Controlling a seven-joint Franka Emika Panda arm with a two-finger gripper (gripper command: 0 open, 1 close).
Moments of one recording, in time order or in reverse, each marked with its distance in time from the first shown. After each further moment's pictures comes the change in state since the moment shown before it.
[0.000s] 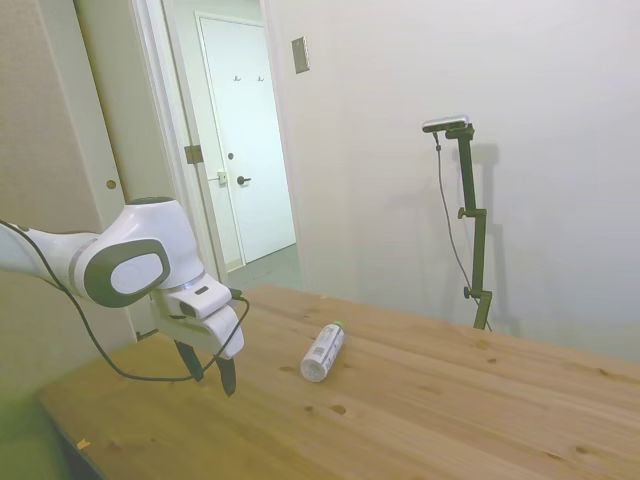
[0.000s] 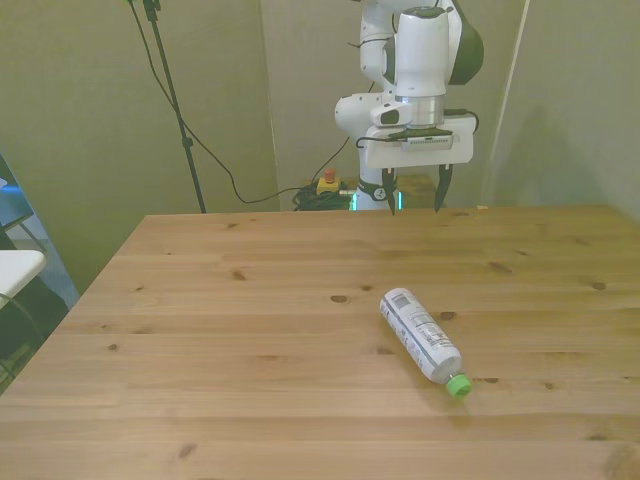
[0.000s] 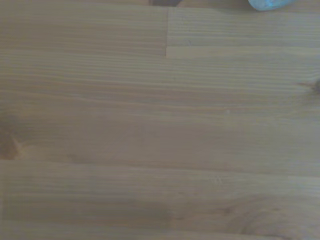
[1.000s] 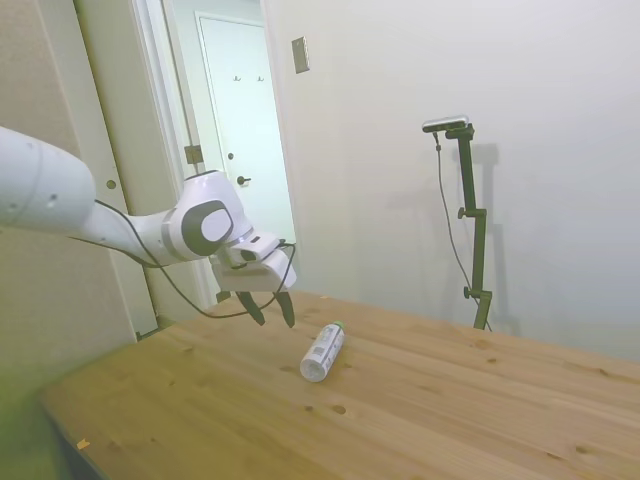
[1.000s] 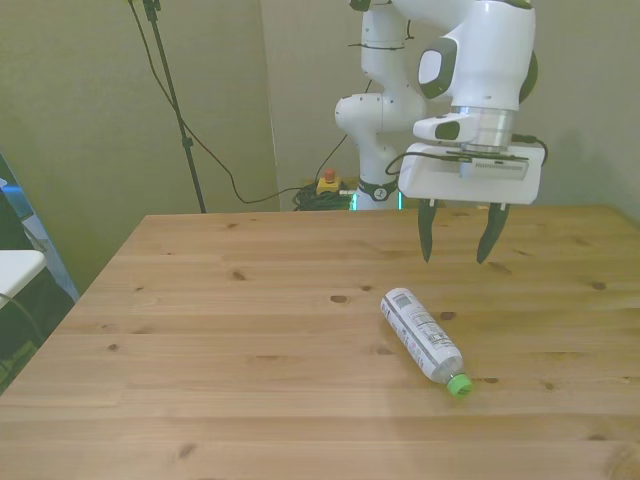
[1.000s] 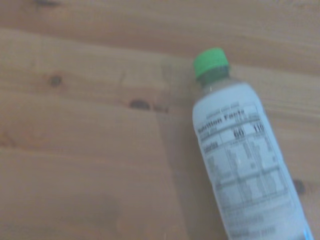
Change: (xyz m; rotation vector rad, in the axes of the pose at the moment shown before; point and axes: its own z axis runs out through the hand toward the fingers) arm 0.111 -0.167 0.002 0.001 0.219 -0.042
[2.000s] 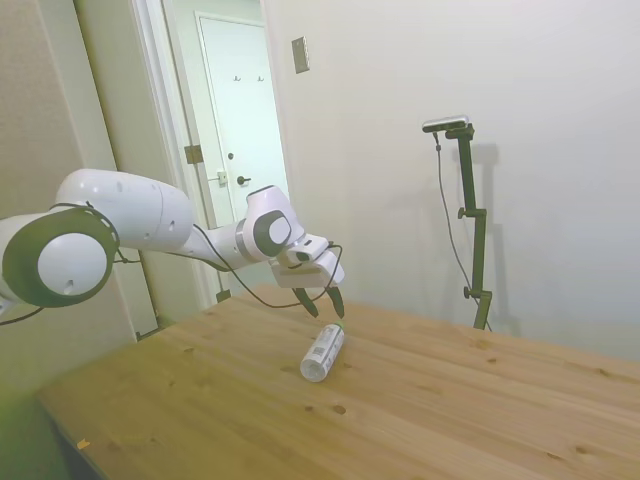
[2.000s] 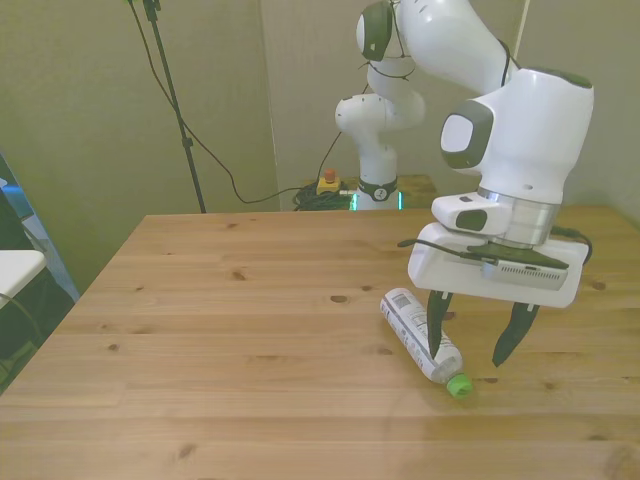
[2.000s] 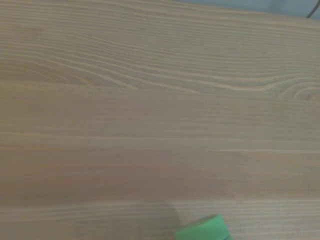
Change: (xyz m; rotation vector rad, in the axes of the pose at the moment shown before) arm 0.081 -0.074 0.089 -0.060 0.054 0.077
